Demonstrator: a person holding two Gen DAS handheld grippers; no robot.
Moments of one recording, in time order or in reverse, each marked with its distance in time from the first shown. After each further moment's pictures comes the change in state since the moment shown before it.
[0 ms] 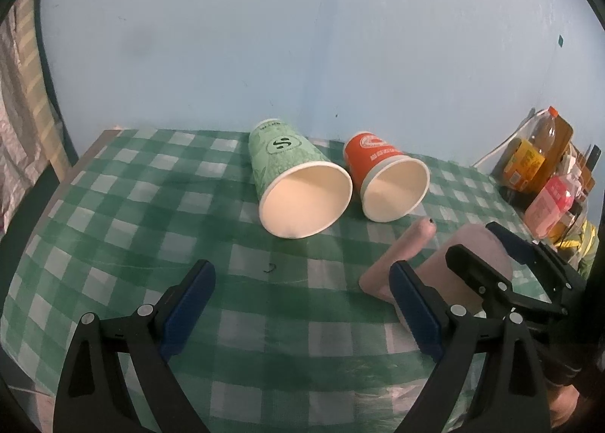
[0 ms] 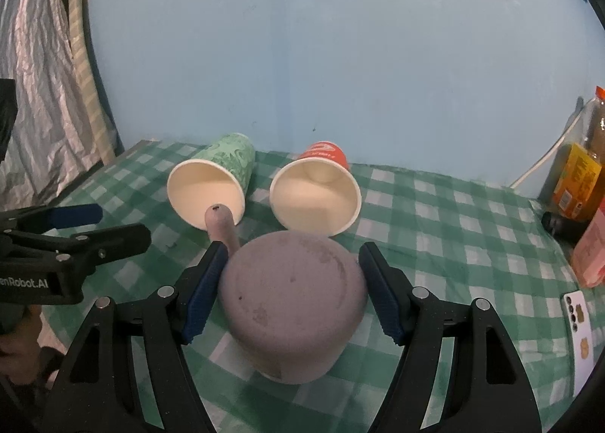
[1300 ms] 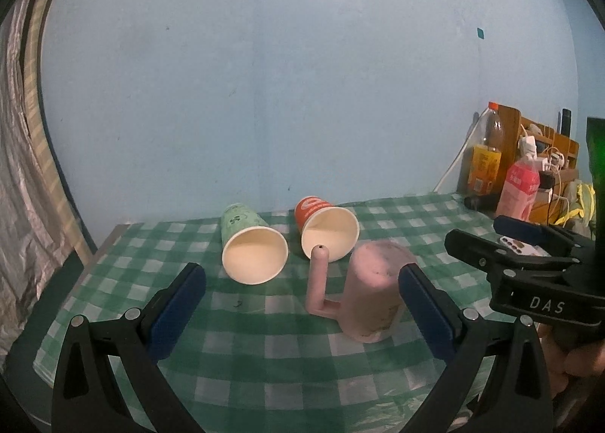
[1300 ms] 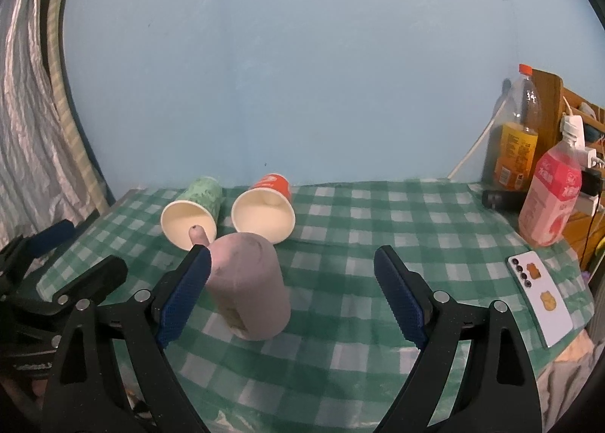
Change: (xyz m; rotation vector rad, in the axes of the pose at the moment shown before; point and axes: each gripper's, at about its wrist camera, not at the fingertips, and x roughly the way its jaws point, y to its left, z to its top) left arm -0.083 -0.076 -0.034 0.218 -0.310 0.041; right arm -0.093 -0.034 -0.011 0.157 -0.113 -0.084
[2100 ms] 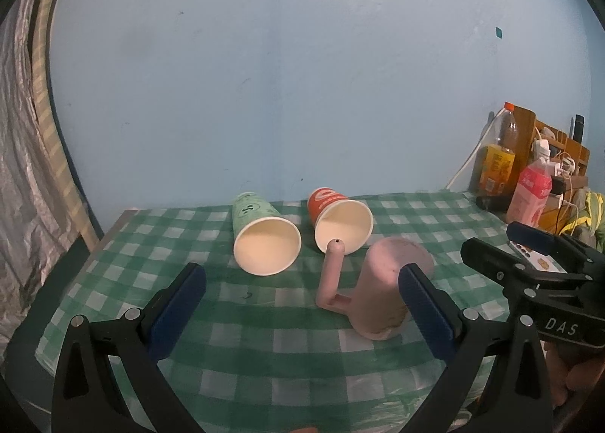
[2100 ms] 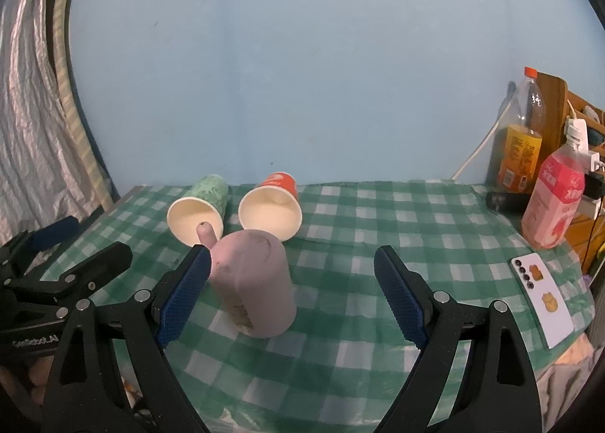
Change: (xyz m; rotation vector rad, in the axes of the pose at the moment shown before) left arm 0.008 0.007 0.000 -0.035 0.046 0.033; right arm -0.001 0.006 0.000 -0.016 0.008 0.013
